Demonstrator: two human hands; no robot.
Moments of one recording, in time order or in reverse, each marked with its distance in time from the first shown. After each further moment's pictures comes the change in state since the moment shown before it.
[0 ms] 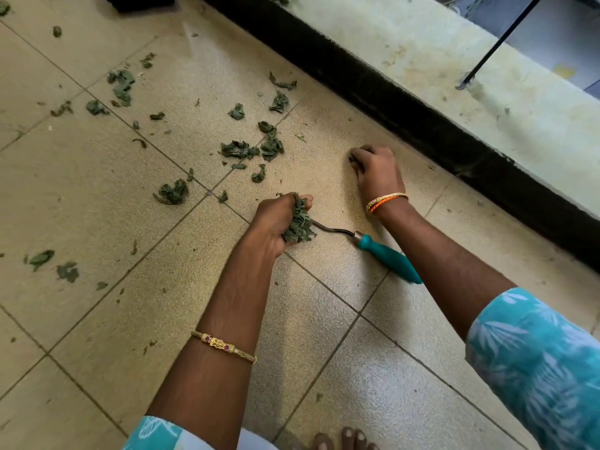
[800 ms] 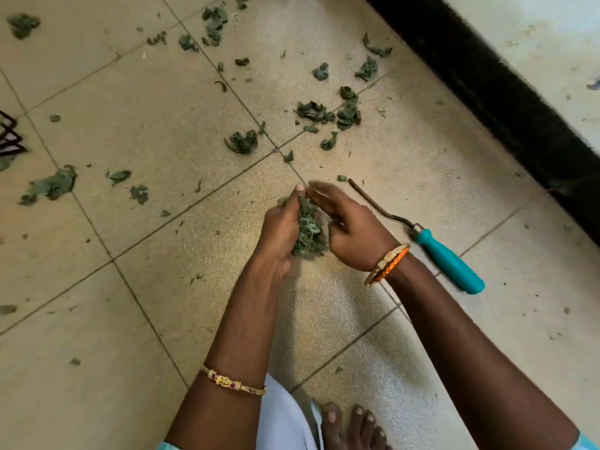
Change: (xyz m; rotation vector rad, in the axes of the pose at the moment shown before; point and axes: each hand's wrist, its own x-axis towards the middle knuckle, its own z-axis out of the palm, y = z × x) left_hand -0.048 -0.047 -0.061 -0.188 0.188 0.148; right_hand -0.095 -0.136 -0.031 0.650 -0.698 -0.120
